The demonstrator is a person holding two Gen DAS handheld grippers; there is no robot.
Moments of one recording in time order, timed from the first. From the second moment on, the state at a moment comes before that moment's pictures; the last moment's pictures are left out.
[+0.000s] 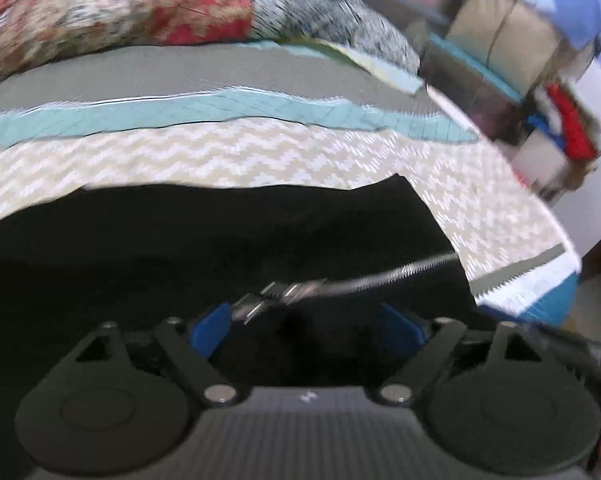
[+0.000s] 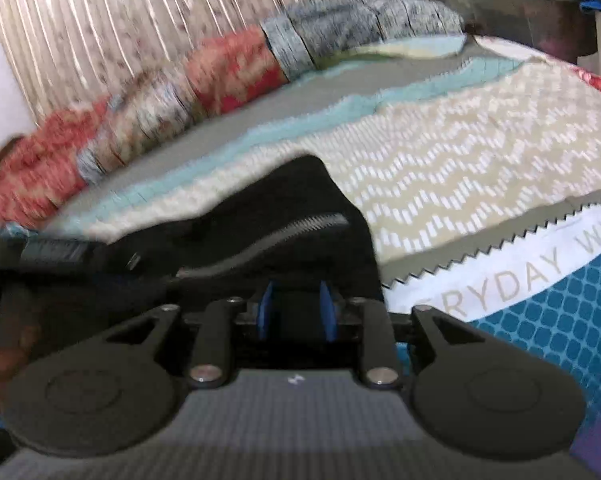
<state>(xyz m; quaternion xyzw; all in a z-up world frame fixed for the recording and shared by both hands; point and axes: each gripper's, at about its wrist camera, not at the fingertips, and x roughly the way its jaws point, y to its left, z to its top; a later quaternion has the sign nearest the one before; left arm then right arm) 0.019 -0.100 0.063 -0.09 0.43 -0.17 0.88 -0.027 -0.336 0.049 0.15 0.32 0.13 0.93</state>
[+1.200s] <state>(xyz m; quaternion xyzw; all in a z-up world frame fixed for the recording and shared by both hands) -0.121 0.245 0.009 -0.35 0.29 0.13 0.88 0.024 0.020 0.066 0.07 0.43 0.38 0.82</state>
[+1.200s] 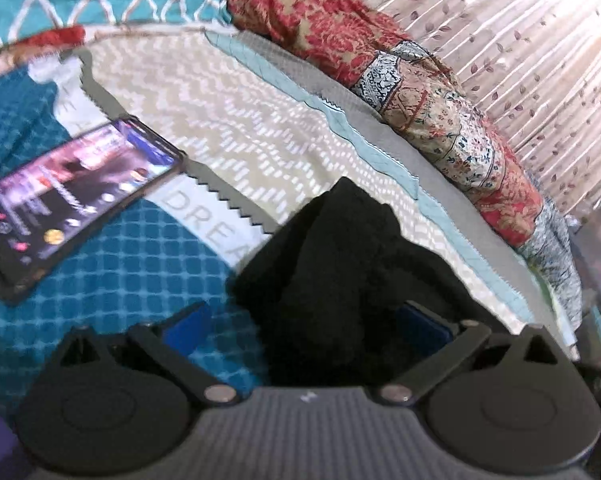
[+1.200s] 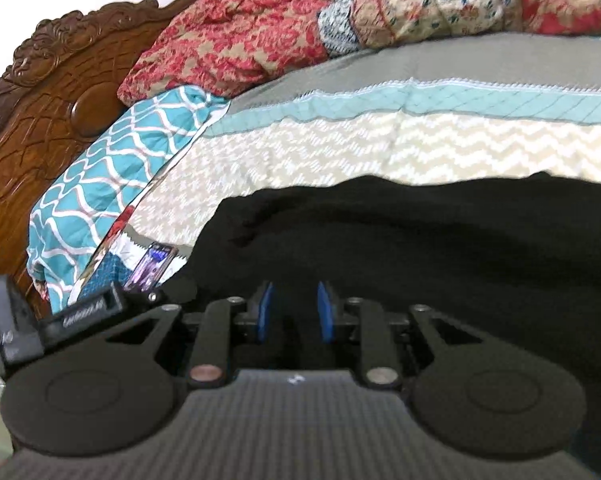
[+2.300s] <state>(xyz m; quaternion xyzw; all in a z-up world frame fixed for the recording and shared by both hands) -0.095 0.163 0.069 -0.19 0.23 0.08 0.95 0.039 0.015 0.027 0.15 0.49 0.36 0.78</state>
